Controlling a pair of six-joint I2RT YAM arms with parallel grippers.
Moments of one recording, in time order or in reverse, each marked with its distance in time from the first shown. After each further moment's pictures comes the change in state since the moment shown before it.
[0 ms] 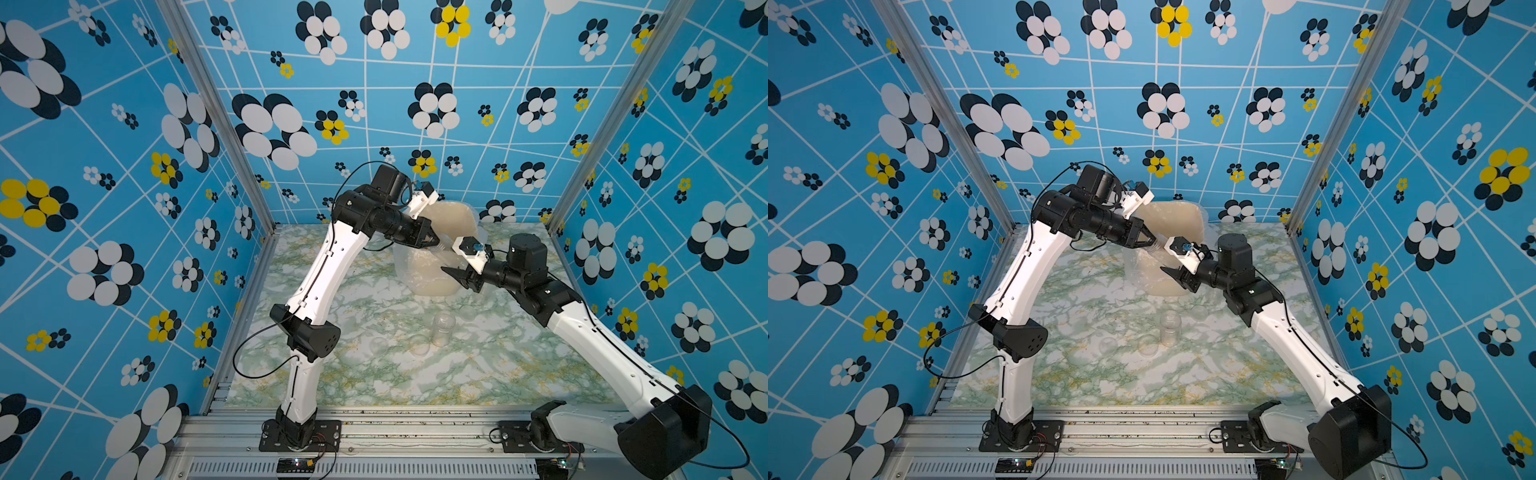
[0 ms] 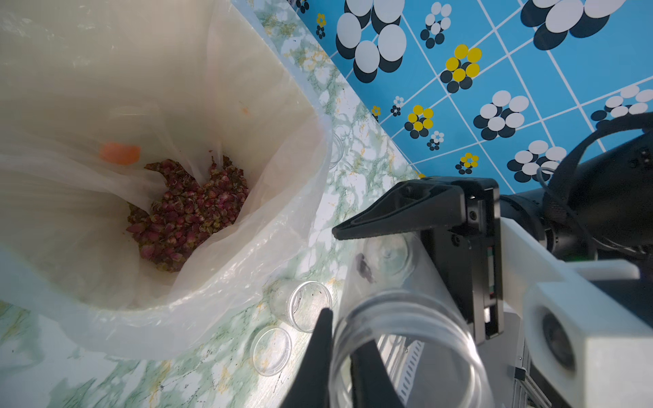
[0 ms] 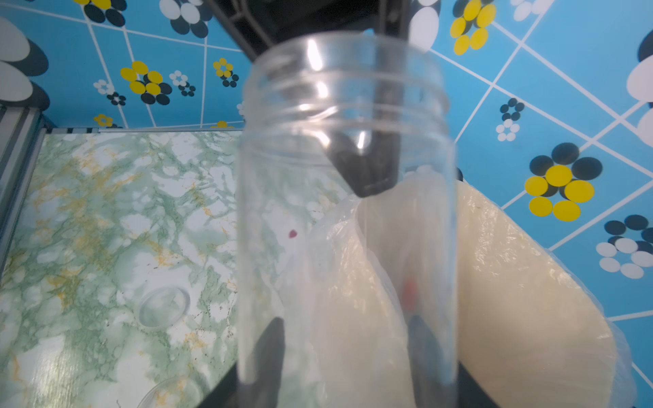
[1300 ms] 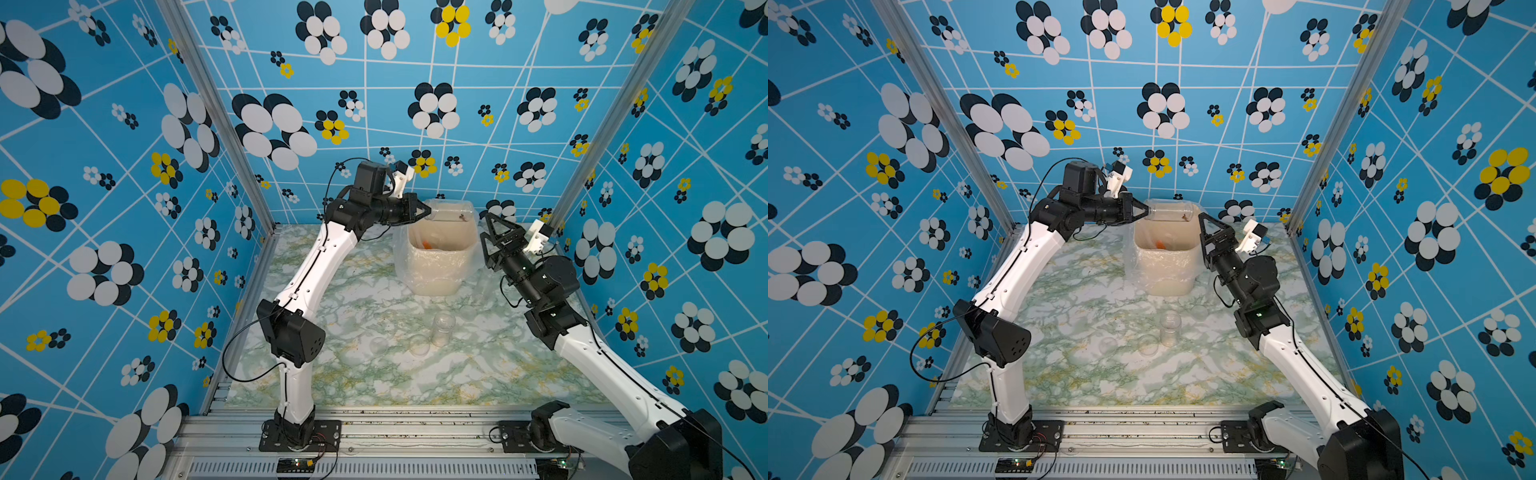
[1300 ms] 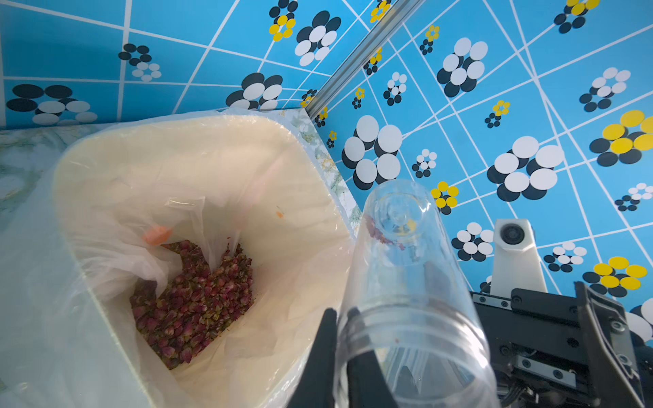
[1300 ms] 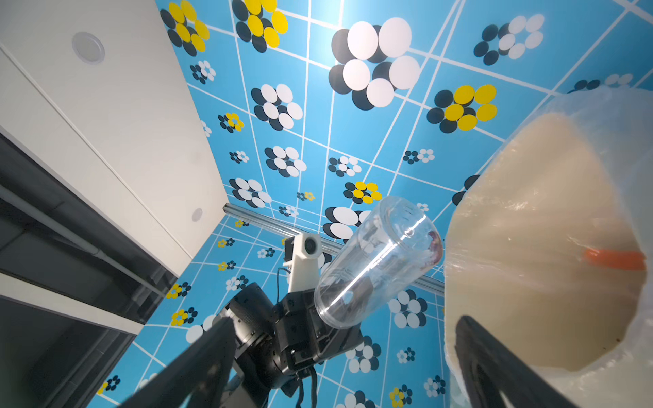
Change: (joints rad) left arm 0.107 -0.123 -0.391 0.633 0.003 -0.349; right arm -0.053 -0.113 -0.237 0.647 0.383 1.878
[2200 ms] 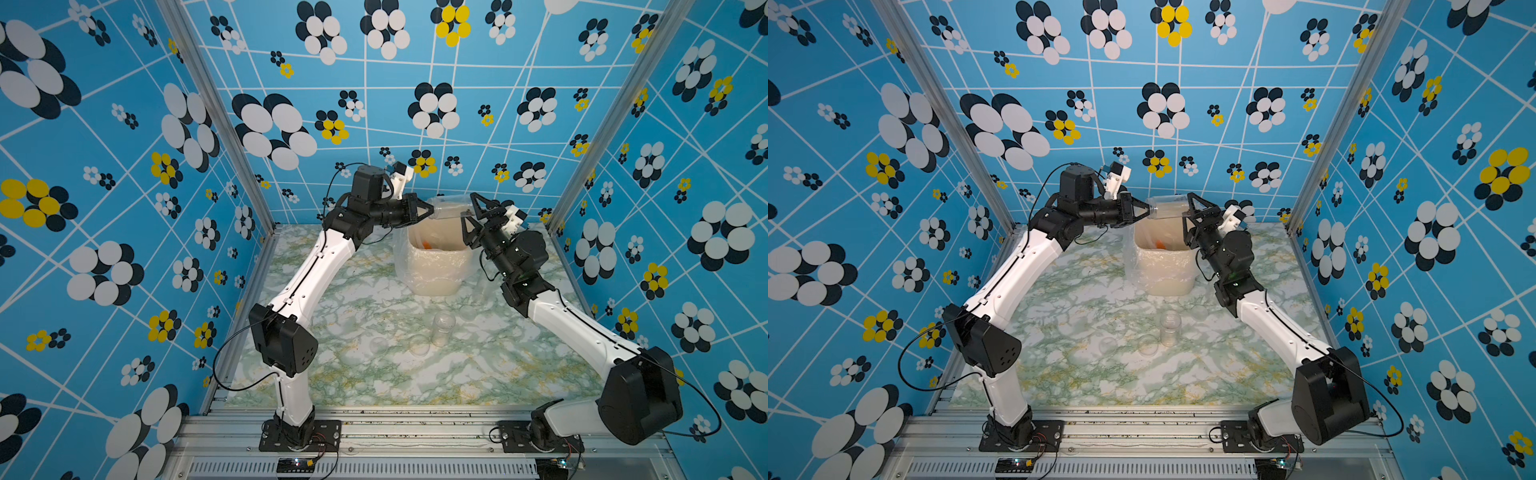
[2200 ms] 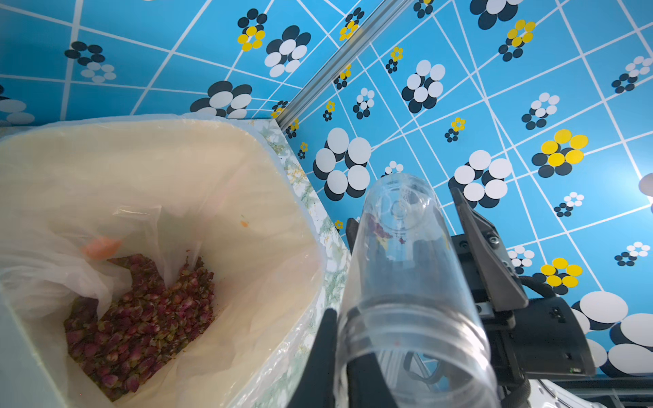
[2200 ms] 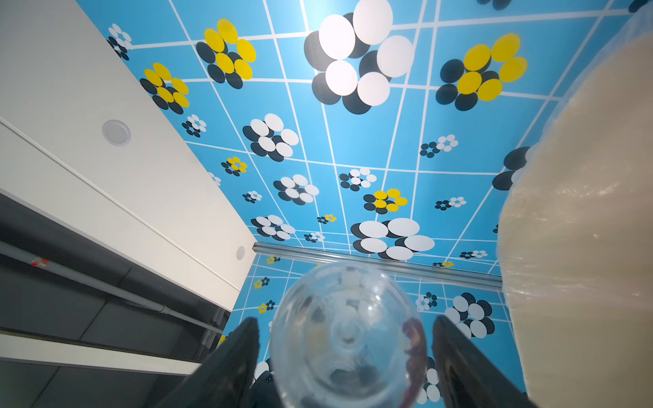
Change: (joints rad) left arm -0.014 -0.086 -0.180 0.212 0.052 -0.114; right arm 0.028 0.306 0.195 0.138 0.031 0.231
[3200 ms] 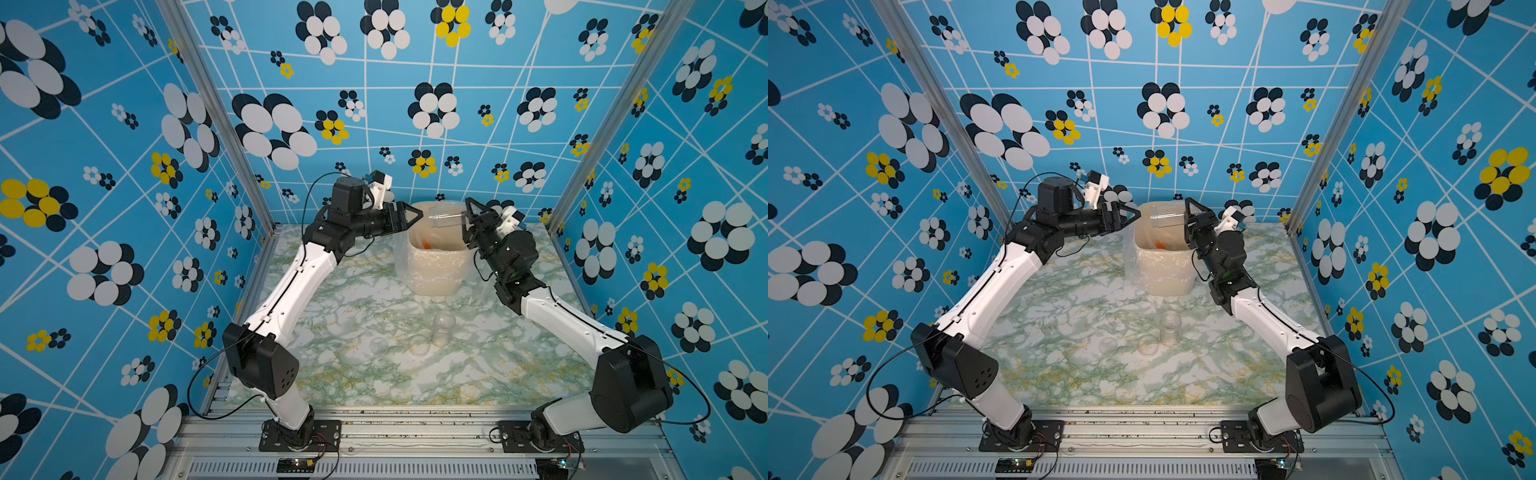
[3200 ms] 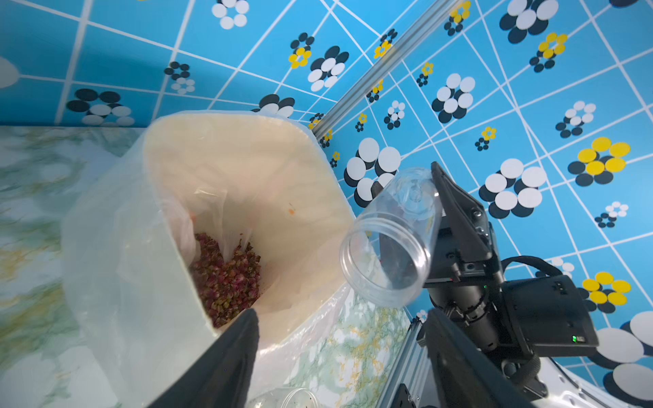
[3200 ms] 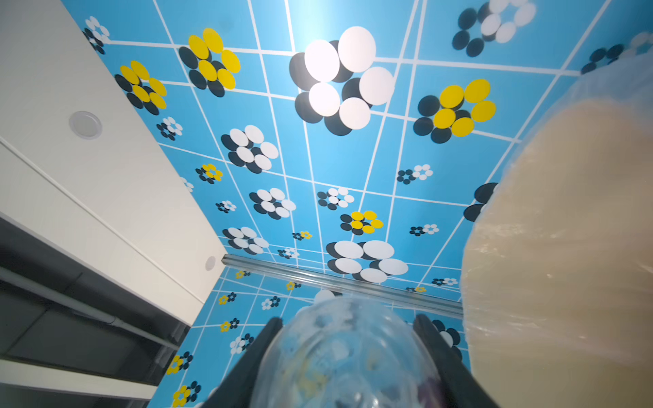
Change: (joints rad) left arm 0.084 -0.242 -0.303 0.038 -0.096 0.076; right arm 0.006 0.054 0.011 -0.027 0.084 -0.169
